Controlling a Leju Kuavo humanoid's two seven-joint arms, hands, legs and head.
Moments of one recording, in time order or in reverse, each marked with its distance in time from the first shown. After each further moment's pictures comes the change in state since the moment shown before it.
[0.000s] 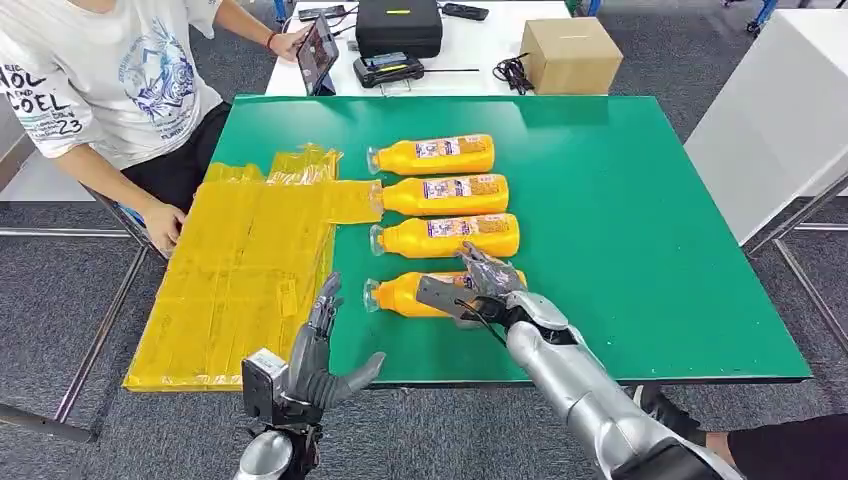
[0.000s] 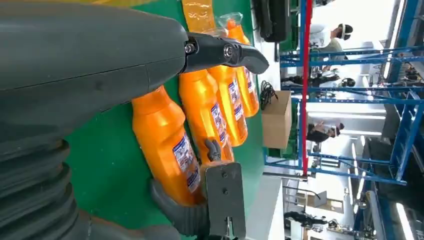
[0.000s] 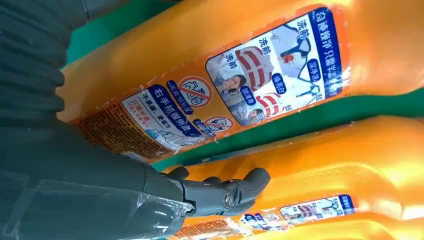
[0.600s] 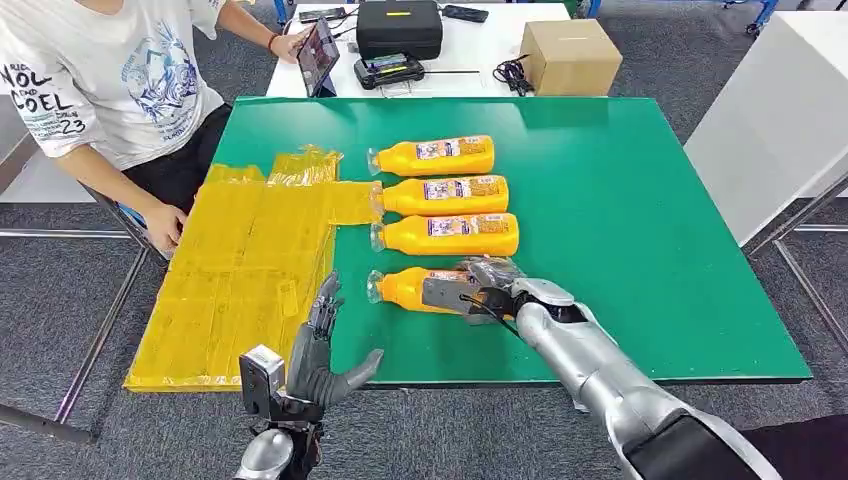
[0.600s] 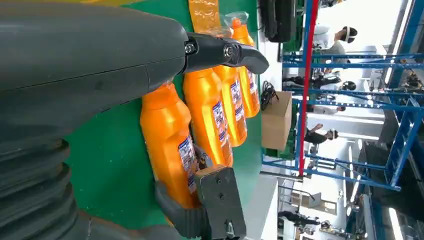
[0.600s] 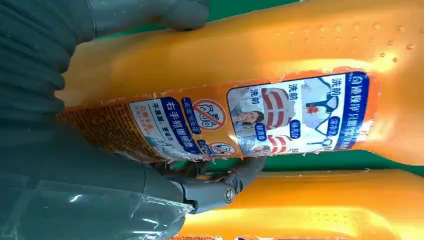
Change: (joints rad) left arm -0.018 -0.002 0.003 0.039 0.056 -0.006 -0.009; right arm -0.107 -0.069 0.152 0.063 -0.087 0.170 -0.012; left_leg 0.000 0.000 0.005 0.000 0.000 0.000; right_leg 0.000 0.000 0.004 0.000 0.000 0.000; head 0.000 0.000
